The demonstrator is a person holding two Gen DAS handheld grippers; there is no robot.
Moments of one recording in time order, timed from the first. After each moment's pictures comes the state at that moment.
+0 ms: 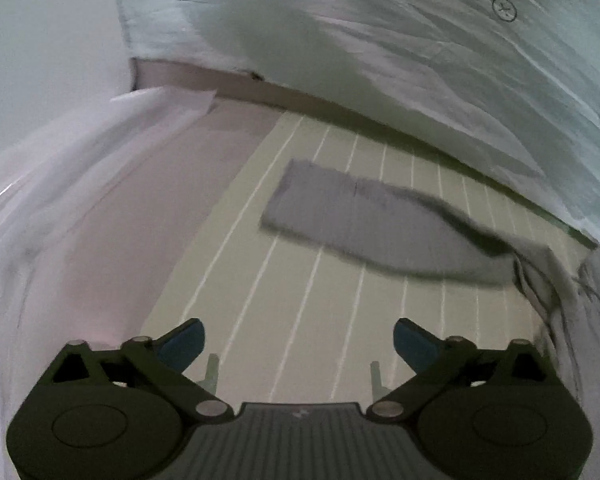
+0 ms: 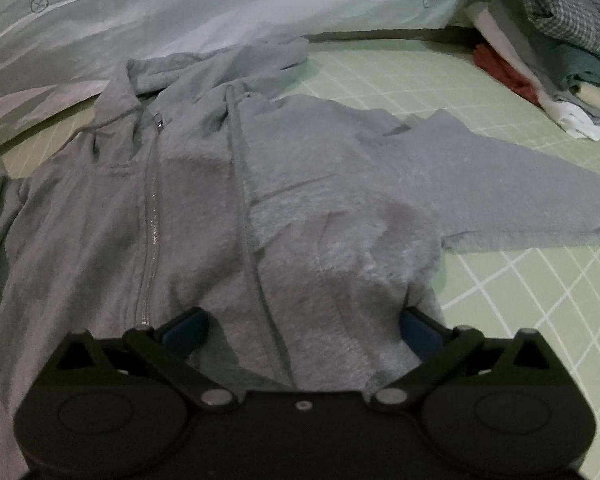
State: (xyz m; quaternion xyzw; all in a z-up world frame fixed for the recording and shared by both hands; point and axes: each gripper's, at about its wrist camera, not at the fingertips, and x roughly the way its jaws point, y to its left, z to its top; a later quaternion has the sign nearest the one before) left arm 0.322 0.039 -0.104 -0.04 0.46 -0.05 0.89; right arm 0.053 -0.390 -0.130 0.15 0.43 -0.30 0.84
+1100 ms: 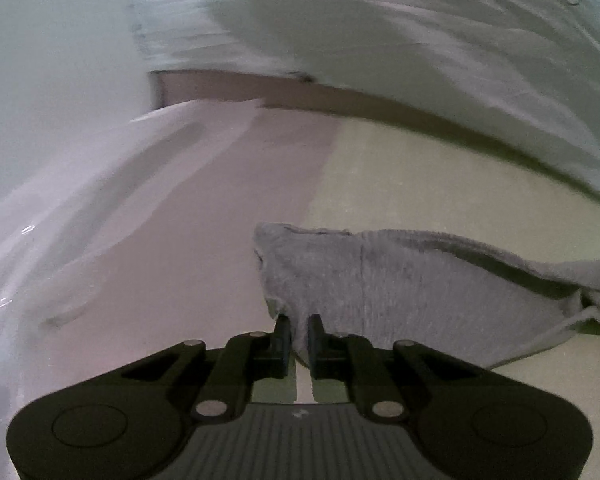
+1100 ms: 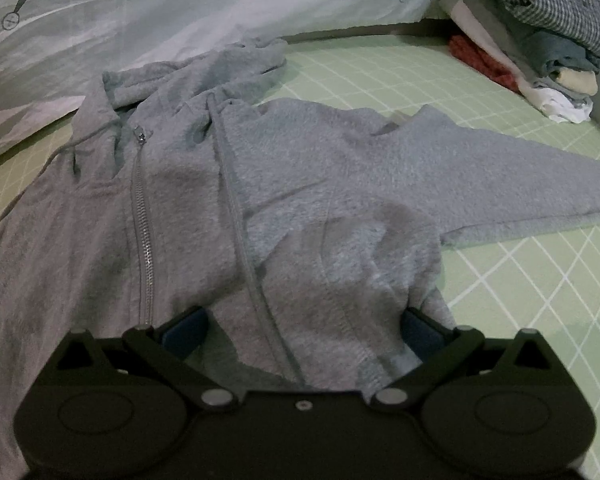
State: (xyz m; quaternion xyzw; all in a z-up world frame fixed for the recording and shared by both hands) left arm 0.336 0.106 -0.134 0.03 0.44 0.01 0.90; right arm 0.065 -0.387 -0.131 0.17 0.42 -0.33 0.83
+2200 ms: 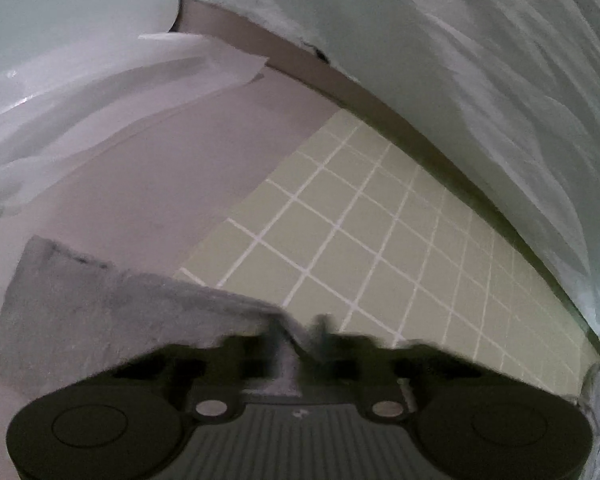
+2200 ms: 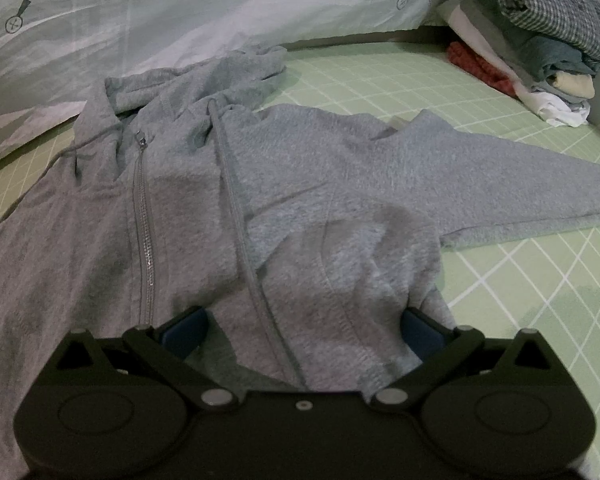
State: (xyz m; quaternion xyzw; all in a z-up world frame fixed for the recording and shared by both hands) left arm 0.374 0.070 -0.133 -0.19 0.48 0.03 0.85; right arm 0.062 -0.384 -0.133 0.16 0.41 -0.34 0.83
